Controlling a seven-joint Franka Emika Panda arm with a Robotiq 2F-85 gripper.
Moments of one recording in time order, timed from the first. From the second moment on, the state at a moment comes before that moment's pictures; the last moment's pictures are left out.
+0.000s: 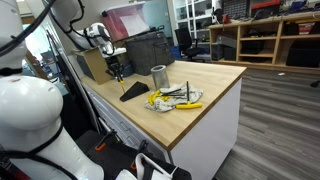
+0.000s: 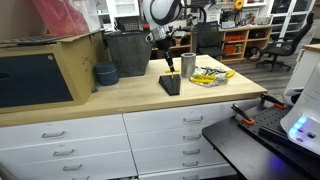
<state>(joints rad) 0.26 0.39 0.27 -1.91 -0.25 2.04 -0.54</state>
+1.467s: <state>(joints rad) 0.26 0.41 0.27 -1.92 -0.30 2.06 -0.48</state>
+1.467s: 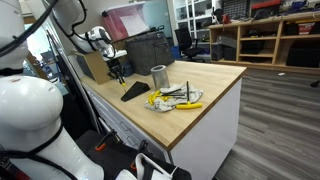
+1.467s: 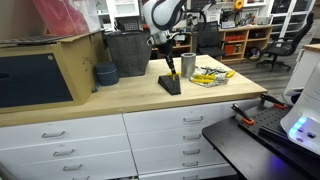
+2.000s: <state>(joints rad) 0.26 0.41 0.27 -1.93 -0.29 2.11 -0.46</state>
